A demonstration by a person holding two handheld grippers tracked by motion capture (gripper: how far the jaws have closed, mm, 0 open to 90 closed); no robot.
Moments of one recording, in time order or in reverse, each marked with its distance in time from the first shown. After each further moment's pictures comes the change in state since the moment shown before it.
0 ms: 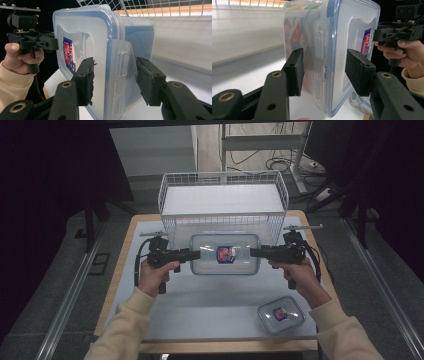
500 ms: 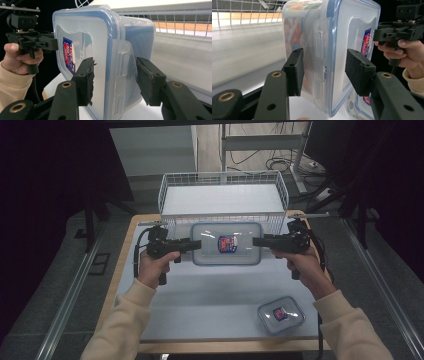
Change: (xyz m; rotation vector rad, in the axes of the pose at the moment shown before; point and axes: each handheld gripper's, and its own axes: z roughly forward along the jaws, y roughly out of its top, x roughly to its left) left arm -0.013 0.027 -0.006 -0.033 0.003 0.036; right arm 0.009 0.029 -0.013 -0.032 -0.009 -0.050
